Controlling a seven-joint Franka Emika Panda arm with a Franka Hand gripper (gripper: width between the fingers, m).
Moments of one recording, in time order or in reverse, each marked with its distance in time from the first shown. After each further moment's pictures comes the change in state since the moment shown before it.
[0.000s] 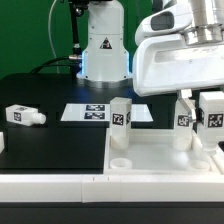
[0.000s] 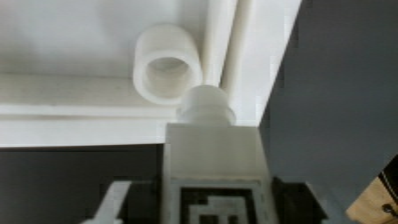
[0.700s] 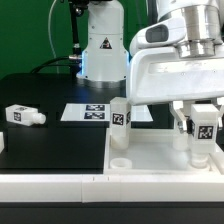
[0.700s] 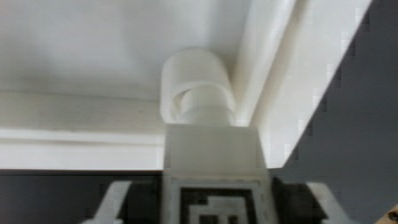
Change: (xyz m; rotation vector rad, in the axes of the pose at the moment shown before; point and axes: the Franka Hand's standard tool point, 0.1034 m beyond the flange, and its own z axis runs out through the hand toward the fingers) arm -0.010 0.009 0.010 -0.024 0.013 -0.009
